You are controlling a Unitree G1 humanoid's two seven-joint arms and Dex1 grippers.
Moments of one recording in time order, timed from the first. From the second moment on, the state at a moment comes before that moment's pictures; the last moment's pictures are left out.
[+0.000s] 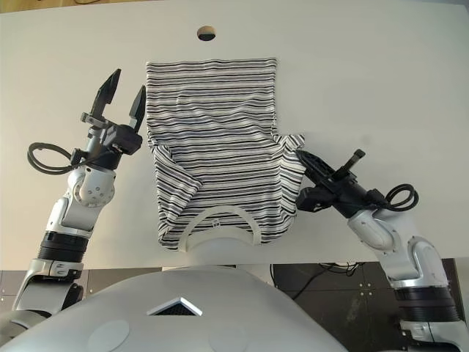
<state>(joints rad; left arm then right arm) 0.01 0.42 -0.14 0.11 0.55 -0.57 0.16 0.35 -0.80 0.01 -0.15 -0.56 -0.60 0.16</state>
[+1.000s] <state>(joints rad) 0.16 0.80 -0.13 0.07 0.30 -0.76 -0.20 0.34 -0.90 0.03 -0.20 -0.32 -0.64 0.45</state>
